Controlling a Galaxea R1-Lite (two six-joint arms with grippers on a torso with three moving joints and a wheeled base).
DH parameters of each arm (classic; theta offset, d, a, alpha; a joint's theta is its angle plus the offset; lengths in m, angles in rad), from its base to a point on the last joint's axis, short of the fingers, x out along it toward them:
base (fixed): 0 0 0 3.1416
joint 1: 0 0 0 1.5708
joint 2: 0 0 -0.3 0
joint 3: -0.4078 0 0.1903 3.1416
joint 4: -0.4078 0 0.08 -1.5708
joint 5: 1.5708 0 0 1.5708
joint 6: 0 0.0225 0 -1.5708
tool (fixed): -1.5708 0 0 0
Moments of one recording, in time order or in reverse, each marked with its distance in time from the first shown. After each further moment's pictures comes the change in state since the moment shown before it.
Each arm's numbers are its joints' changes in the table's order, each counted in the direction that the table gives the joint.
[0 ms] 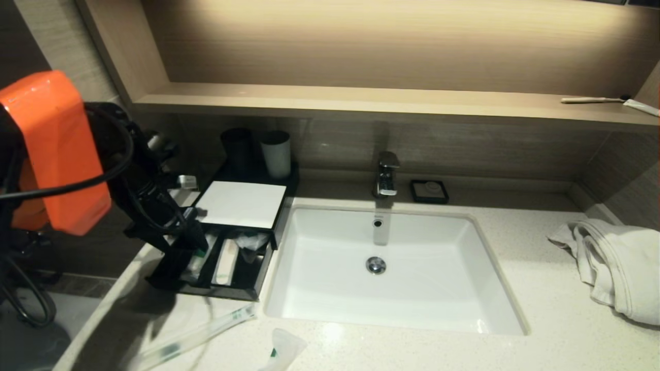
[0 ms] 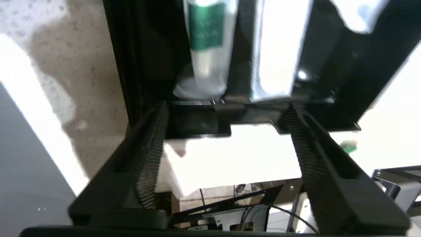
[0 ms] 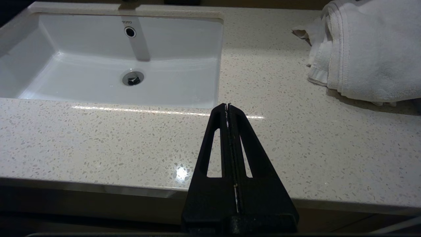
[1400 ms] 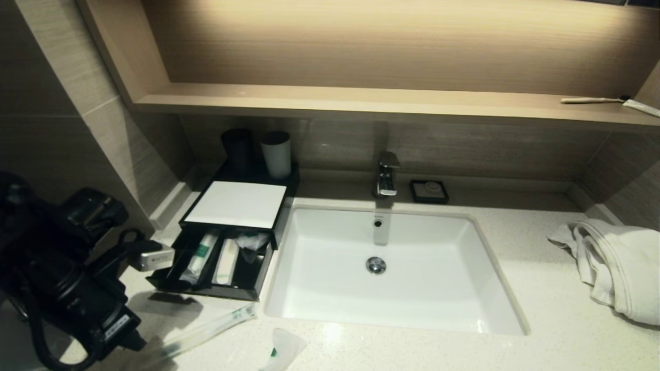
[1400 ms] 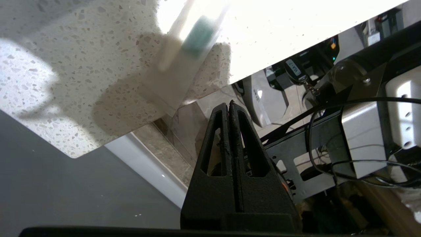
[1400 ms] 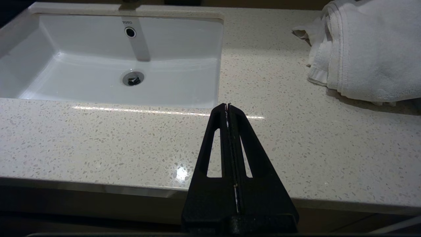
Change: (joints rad) left arm 0.022 -0.509 0.897 0.322 0.008 0.457; right arm 0.000 0.000 0.000 0.000 0.000 0.000
